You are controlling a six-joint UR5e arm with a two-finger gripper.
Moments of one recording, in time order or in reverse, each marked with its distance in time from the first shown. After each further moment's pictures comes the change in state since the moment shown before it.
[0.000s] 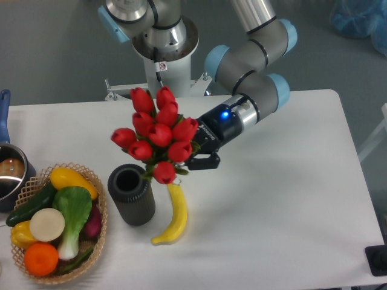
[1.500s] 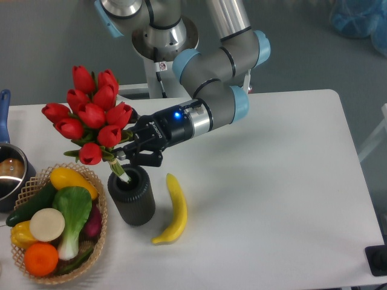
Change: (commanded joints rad) arm -0.101 -0.012 -0.055 -0.005 -0.015 0.017
